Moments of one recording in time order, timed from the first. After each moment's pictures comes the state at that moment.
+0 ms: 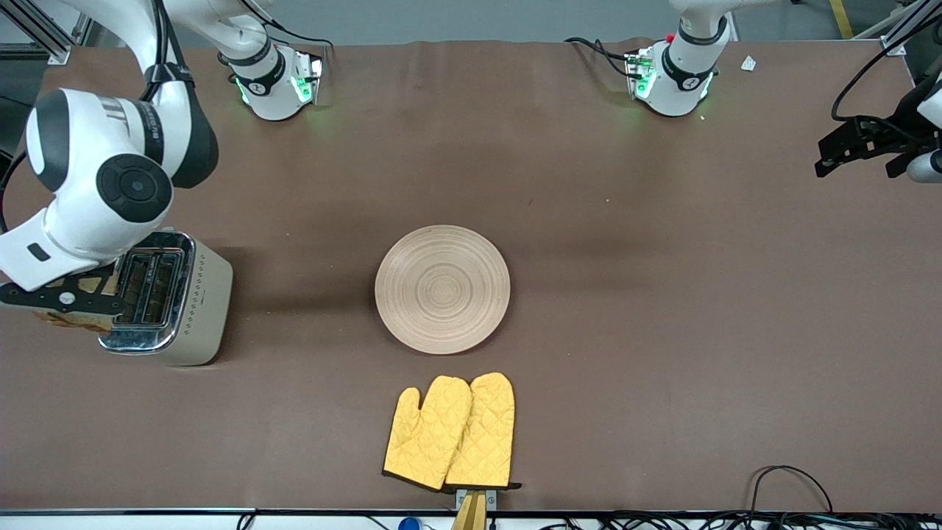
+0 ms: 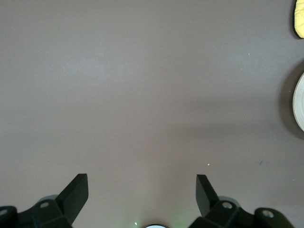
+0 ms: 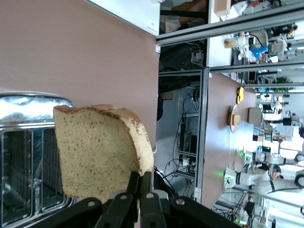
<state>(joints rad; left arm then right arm) 0.16 -0.05 -0.20 -1.55 0.00 1.49 0.00 0.19 0.24 -0.02 -1.63 -0.93 1.66 0.33</state>
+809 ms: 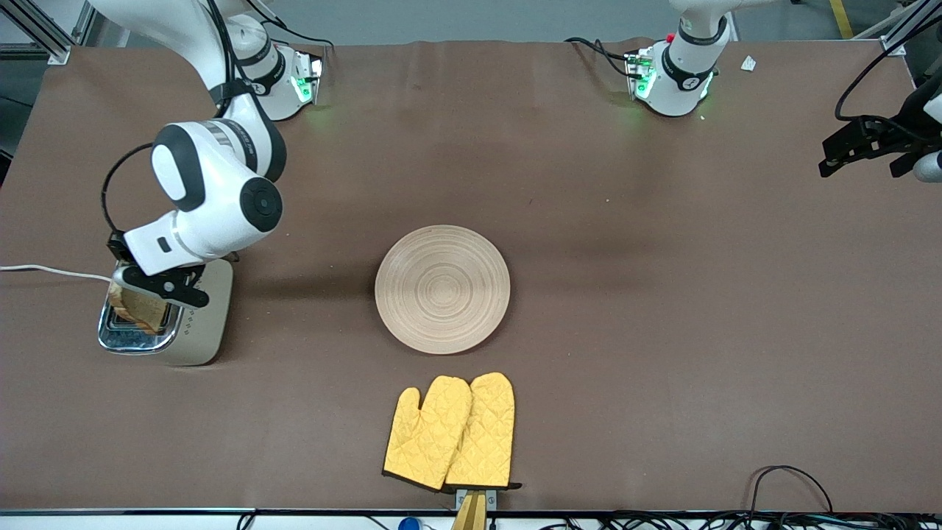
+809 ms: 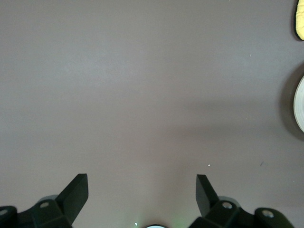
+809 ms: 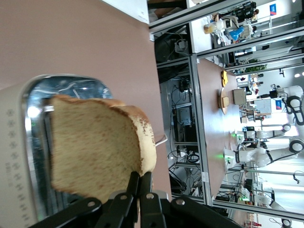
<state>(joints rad) 0.16 -0.05 -0.19 -1.55 0.00 1.49 0.00 0.30 0.24 0.00 -1.85 -1.00 1.63 0.71</state>
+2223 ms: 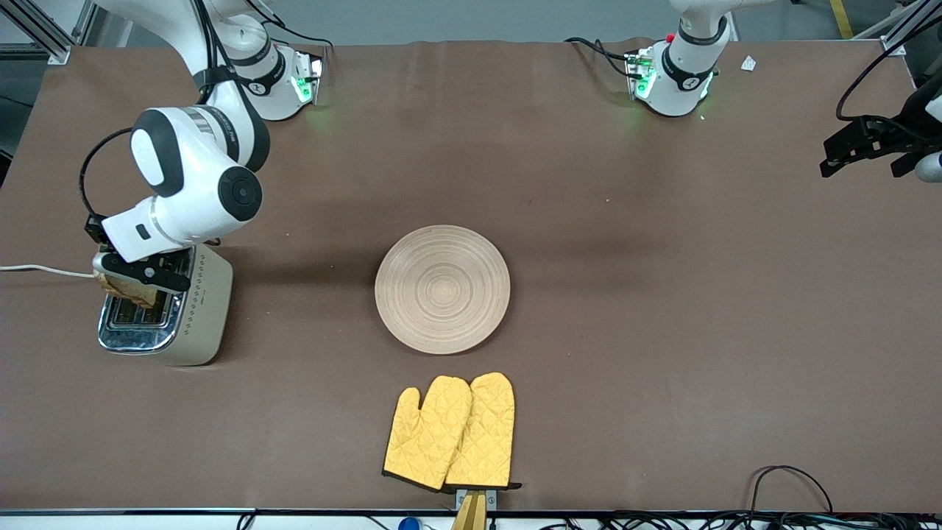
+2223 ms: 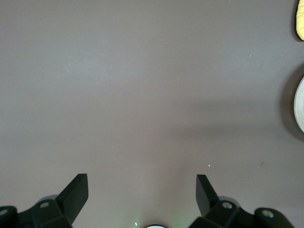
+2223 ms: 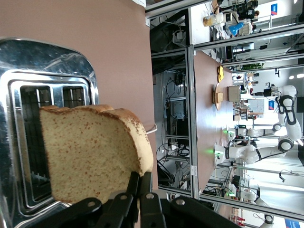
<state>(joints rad) 0.16 -0.05 -0.19 -1.55 0.00 1.49 0.00 0.28 0.17 0.00 -1.94 -1.00 1.63 0.66</state>
